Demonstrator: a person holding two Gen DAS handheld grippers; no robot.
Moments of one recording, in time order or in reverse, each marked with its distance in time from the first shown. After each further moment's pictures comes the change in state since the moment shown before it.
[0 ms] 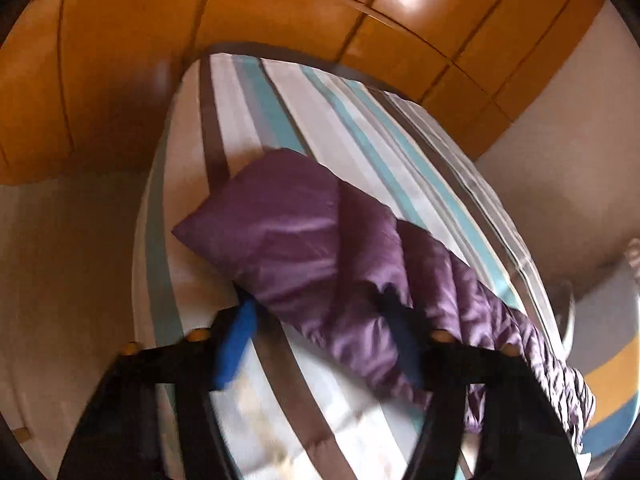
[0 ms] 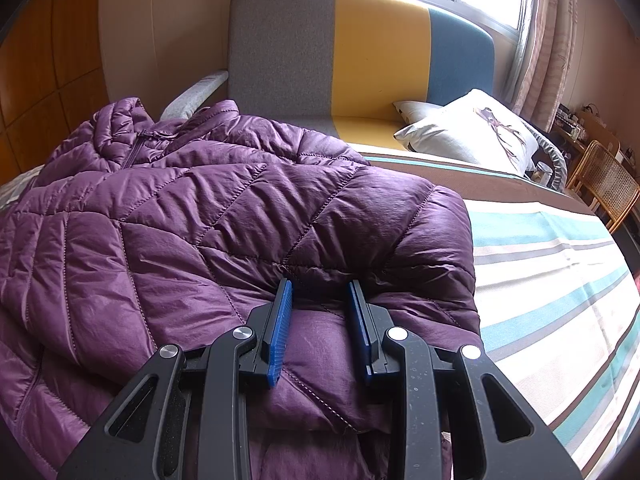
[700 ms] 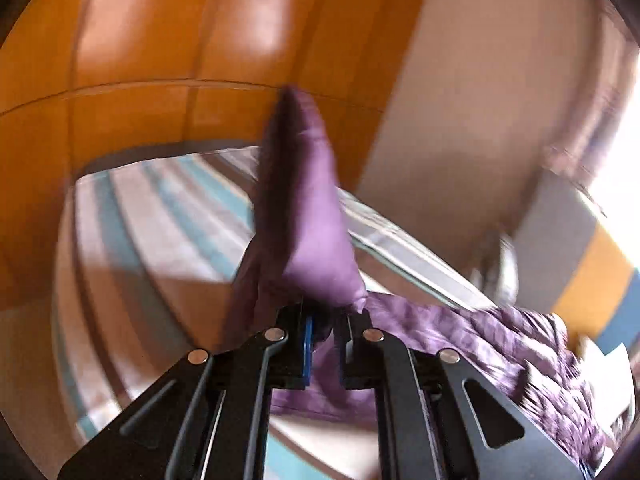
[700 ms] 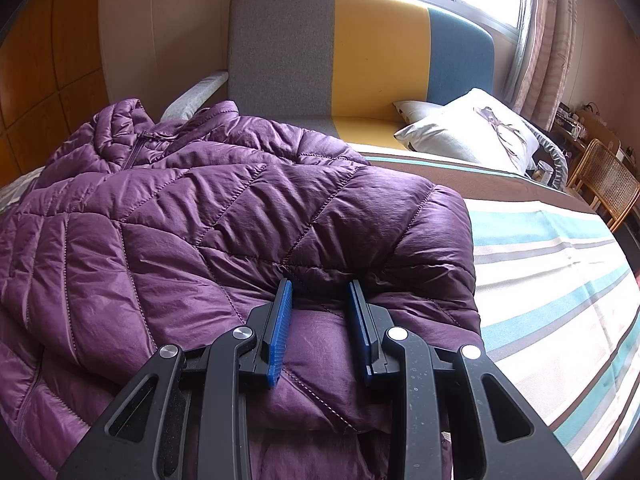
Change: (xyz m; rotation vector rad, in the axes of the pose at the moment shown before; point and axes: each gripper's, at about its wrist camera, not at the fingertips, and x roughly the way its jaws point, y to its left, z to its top) left arm -0.092 -0.163 -0.081 0.432 -0.191 -0.258; right arm 0.000 0.000 0.000 0.002 0.000 -0.001
